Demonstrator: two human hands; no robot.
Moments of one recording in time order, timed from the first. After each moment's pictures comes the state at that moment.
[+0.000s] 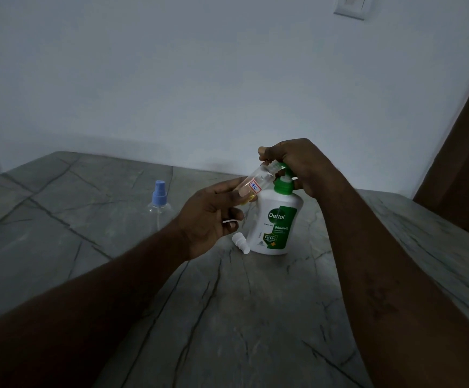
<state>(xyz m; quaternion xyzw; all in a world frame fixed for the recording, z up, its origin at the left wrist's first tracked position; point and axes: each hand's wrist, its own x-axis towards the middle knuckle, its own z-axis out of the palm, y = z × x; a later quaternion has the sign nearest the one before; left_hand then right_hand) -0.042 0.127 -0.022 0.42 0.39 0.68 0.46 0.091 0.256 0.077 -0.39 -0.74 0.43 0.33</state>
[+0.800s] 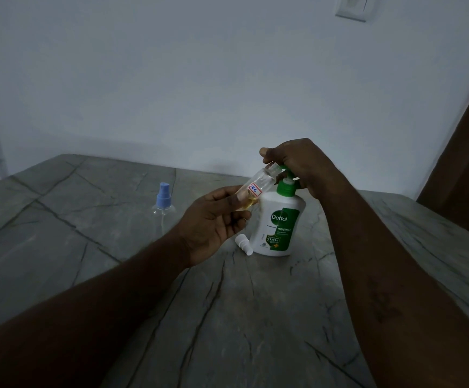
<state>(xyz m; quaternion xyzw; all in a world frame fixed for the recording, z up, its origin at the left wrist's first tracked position) -0.041 0.123 -0.030 0.38 0.33 0.71 0.49 0.089 0.255 0.080 -0.39 -0.77 0.37 0.33</state>
